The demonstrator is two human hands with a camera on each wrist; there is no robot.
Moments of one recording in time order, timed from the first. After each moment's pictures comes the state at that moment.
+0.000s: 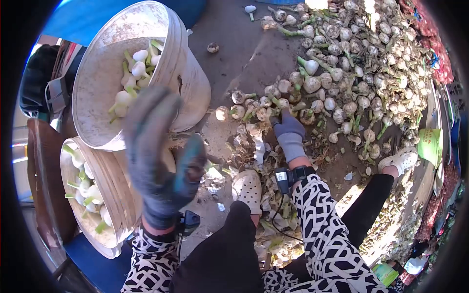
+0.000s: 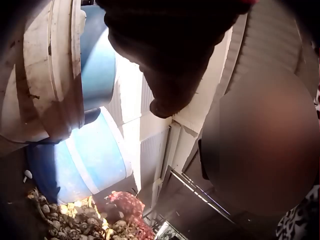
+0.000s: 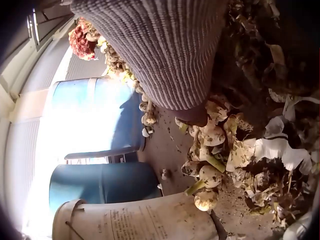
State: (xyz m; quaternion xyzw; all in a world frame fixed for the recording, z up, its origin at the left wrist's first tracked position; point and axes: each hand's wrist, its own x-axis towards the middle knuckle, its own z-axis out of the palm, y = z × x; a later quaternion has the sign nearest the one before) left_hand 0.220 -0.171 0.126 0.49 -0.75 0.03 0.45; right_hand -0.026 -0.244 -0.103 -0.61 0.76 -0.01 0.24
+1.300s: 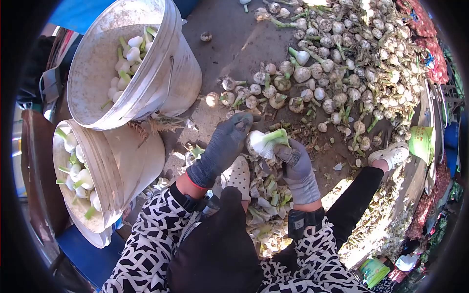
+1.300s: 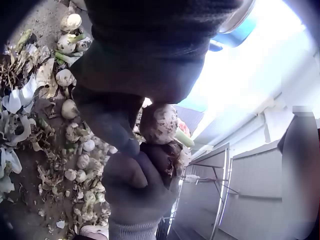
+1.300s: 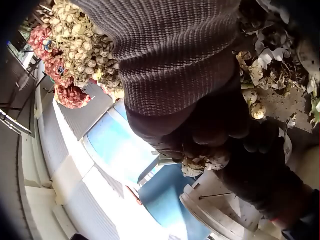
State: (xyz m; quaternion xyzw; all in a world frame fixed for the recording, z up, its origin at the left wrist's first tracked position) left_hand 0.145 -0.162 0.039 0.47 -0.37 -0.75 0.28; right_hand -0.055 -0.128 0.002 -0.27 0.41 -0.41 0.77
